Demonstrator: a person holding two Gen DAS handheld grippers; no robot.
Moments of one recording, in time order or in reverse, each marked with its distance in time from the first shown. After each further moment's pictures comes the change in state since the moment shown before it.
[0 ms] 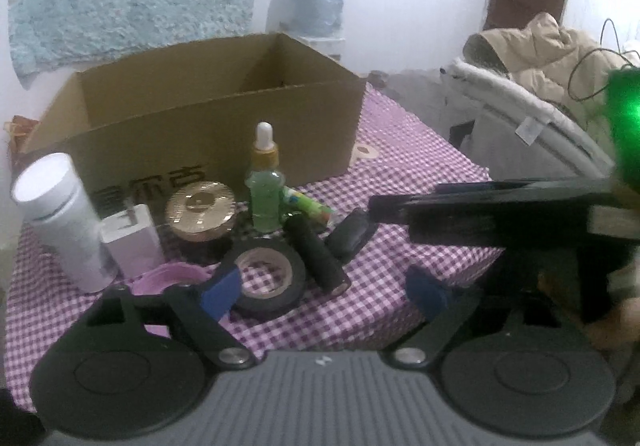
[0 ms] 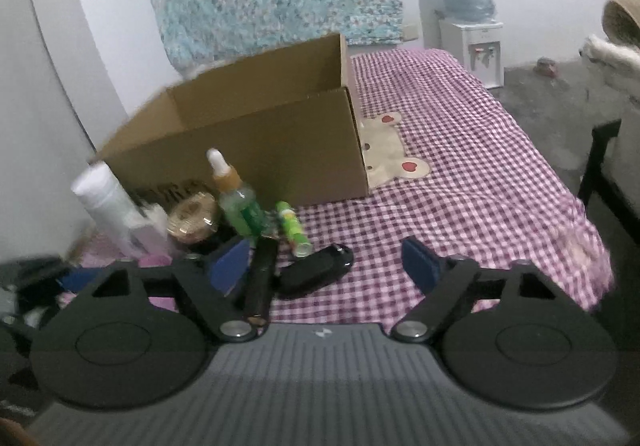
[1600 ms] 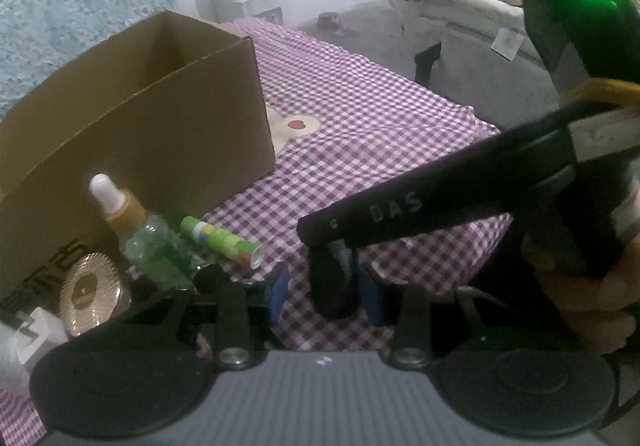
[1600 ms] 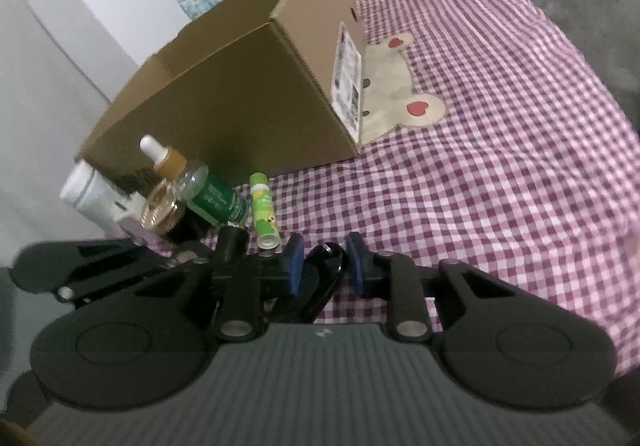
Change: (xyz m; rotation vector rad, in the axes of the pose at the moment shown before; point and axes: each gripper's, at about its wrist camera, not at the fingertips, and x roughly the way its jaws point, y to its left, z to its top) left arm 0.098 -0.058 0.036 0.259 0.166 -0.003; right arm 0.069 -0.066 0.019 0.197 0.216 0.264
